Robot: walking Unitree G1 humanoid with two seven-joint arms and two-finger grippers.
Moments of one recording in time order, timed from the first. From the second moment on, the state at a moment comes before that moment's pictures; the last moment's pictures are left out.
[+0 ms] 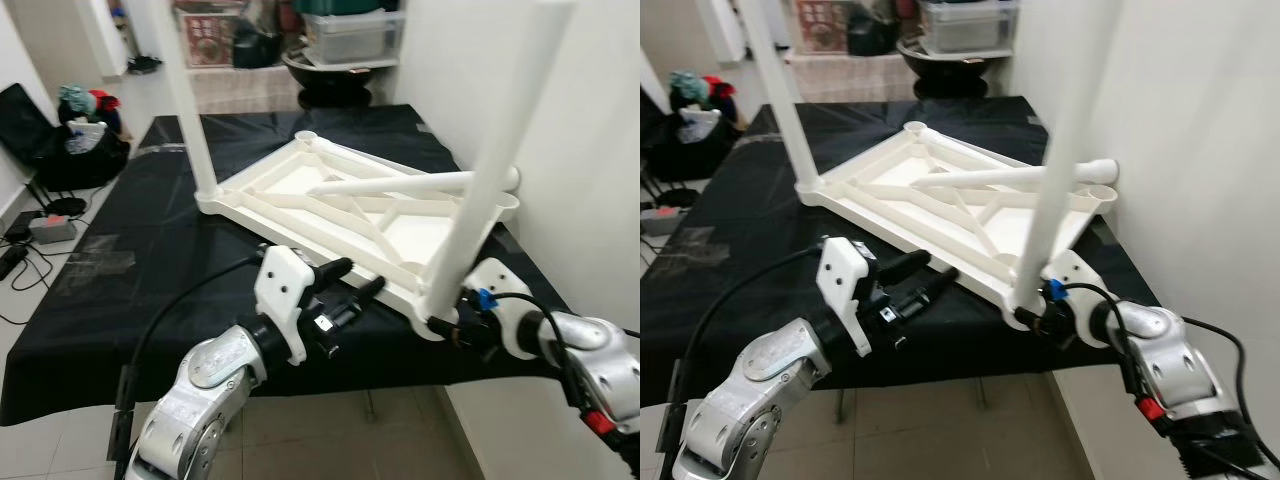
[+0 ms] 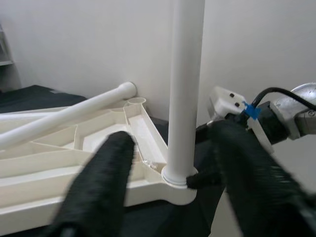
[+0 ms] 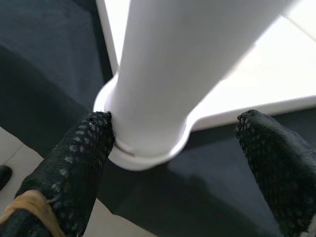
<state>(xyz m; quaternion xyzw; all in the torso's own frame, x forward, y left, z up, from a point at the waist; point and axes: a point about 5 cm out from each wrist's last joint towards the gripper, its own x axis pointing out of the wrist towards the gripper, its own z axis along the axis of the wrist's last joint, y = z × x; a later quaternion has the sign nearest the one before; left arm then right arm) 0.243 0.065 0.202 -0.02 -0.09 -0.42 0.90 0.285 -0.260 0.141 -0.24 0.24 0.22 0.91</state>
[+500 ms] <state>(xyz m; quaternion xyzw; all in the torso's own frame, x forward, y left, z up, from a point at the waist) 0.305 0.009 0.245 -0.03 -0.14 -0.41 0.90 0.262 -0.299 0.117 -0.27 0.35 0.15 0.88</state>
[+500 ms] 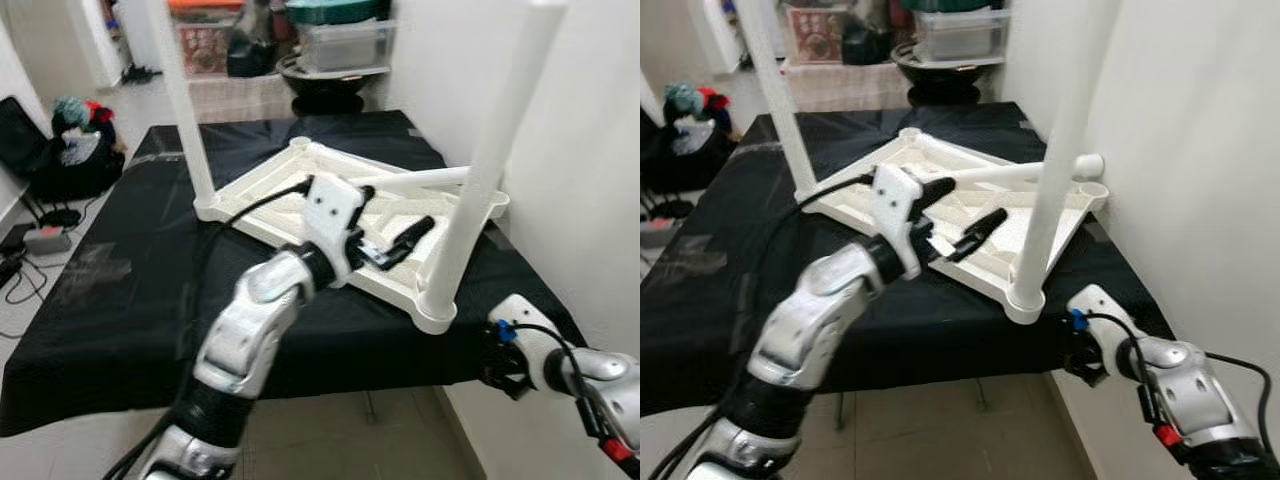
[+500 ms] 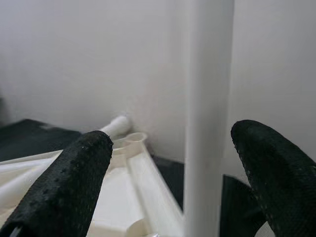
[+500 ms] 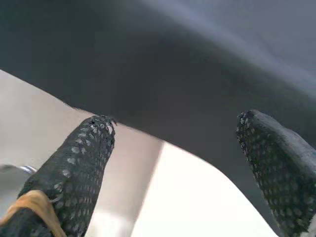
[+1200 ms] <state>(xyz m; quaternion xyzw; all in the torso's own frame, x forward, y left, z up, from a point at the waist) 0.332 -0.023 0.247 -0.03 -0.12 -0.50 0.86 0.256 -0.297 0.121 -0.28 0.34 0.10 0.89</state>
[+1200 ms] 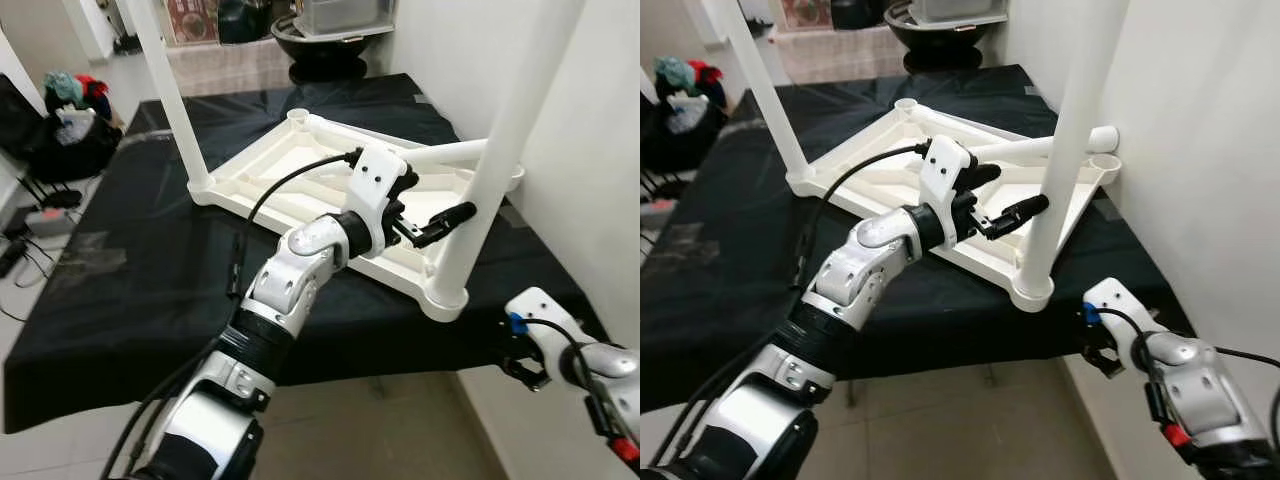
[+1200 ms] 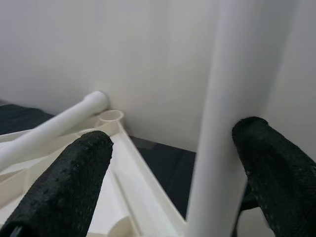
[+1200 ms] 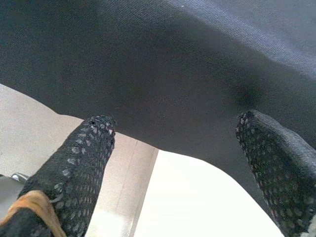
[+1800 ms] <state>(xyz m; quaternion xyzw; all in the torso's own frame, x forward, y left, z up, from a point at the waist) 0.334 -0.033 0.258 -0.02 -0.15 -0.53 0.83 0.257 -0.286 0.125 -0.28 0.32 0.10 0.90</state>
